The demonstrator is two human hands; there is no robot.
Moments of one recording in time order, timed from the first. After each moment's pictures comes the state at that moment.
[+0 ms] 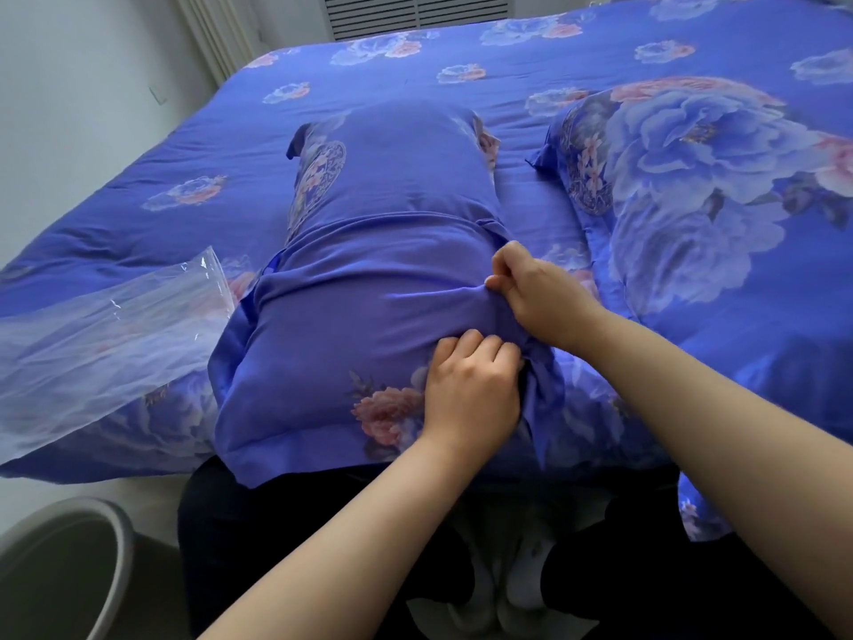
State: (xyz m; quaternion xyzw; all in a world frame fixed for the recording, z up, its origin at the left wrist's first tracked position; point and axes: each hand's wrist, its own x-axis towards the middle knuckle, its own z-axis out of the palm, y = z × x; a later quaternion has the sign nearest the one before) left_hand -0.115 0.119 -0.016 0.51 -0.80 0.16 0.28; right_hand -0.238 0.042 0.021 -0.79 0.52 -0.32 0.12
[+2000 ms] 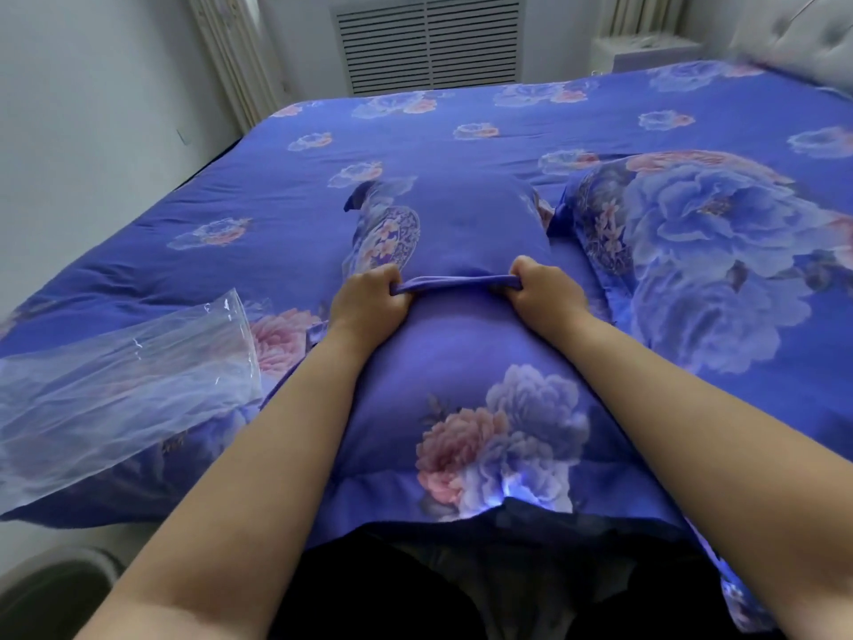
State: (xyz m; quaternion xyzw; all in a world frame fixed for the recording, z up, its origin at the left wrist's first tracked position) left_hand 0.011 -0.022 0.061 0.66 -0.70 -0.07 0.27; right_hand -0.214 -0.034 0.048 -0.71 0.65 -0.23 0.12
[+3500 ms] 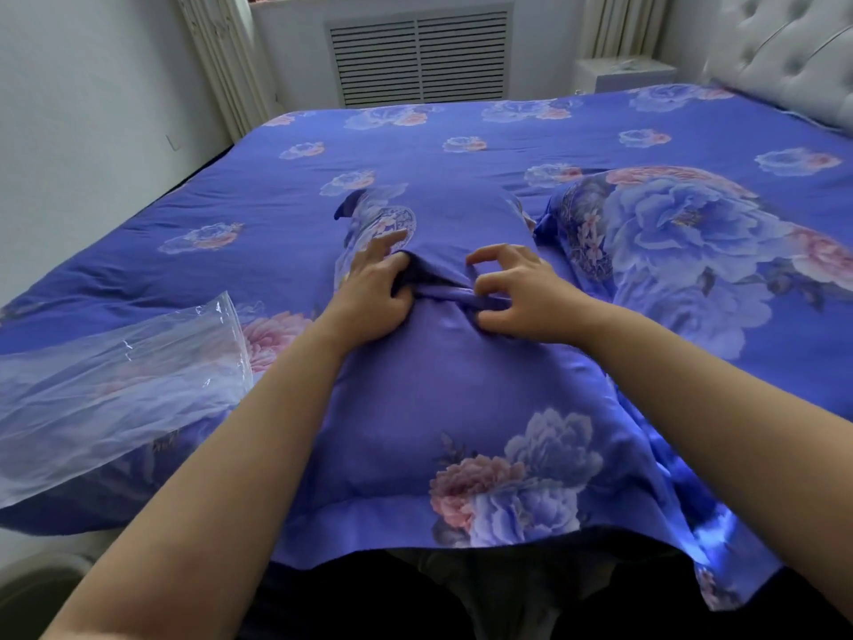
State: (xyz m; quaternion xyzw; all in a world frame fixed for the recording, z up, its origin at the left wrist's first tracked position) left_hand 0.013 -0.013 0.080 0.54 -0.80 -0.06 0.25; right_hand -0.216 0.005 0.087 -0.85 0.48 -0.20 0.06
